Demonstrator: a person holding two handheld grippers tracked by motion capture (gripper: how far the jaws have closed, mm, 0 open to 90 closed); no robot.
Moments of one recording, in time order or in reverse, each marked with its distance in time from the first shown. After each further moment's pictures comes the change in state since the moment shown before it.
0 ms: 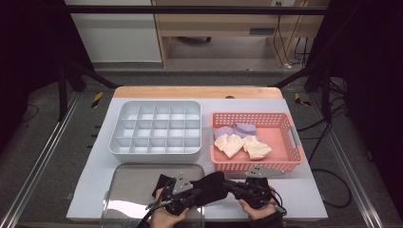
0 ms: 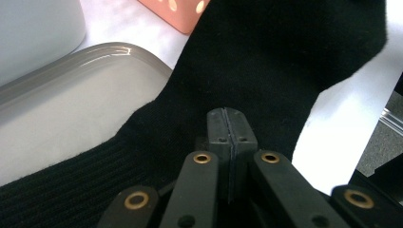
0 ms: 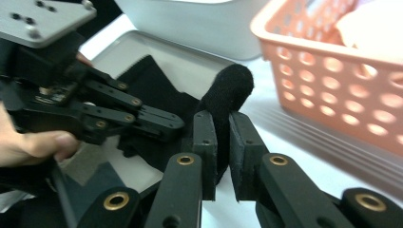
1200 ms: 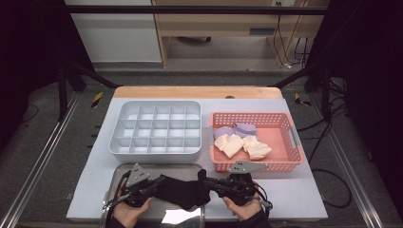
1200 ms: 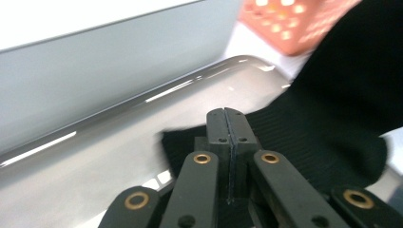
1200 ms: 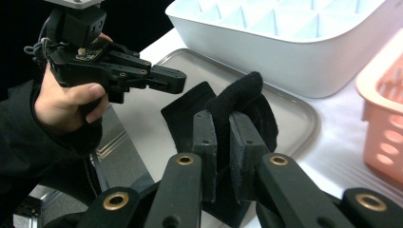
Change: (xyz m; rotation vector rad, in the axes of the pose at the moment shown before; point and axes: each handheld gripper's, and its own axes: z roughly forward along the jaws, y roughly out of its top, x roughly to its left) left arm 0.071 -0.026 -0.085 -0.073 0.174 -0.129; right arm 0.033 0.027 0.023 -0.015 0.136 -0.046
